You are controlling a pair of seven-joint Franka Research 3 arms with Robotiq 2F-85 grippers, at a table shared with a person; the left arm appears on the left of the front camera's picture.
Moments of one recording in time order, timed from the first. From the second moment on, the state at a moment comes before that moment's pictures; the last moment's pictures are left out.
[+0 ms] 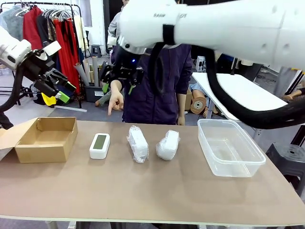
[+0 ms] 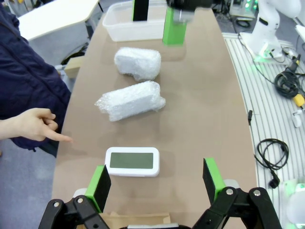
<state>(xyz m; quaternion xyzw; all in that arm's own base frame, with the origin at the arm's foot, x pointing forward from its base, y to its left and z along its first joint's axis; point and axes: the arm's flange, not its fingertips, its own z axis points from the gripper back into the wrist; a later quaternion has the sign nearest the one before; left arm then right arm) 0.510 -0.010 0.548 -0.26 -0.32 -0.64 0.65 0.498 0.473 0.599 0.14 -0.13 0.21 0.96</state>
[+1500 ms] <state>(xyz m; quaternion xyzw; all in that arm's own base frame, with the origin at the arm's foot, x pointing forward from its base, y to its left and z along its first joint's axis) 0.510 -0.010 0.548 -0.26 -0.32 -0.64 0.65 0.509 0.546 0.475 0.10 -0.06 0.12 0.99</state>
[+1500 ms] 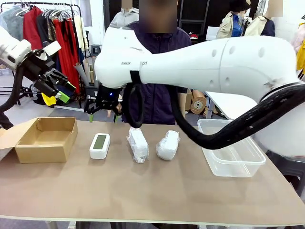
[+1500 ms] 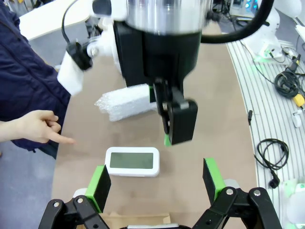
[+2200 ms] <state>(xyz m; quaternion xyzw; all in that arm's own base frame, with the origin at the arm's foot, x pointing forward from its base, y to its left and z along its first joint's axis) 0.510 -0.010 0.548 -0.26 -0.32 -0.64 0.65 0.547 0.556 0.421 0.07 -0.06 0.07 0.99</state>
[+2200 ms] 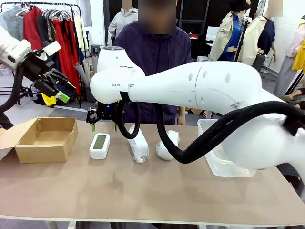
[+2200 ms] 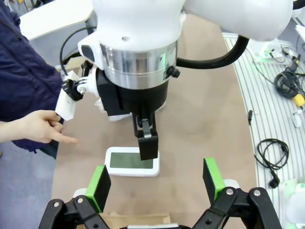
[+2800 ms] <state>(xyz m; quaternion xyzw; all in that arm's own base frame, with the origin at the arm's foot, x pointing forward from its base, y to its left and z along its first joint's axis) 0.510 -0.010 0.548 -0.26 -0.32 -0.64 0.65 0.560 0.576 0.383 0.06 -0.05 0.06 0.99</state>
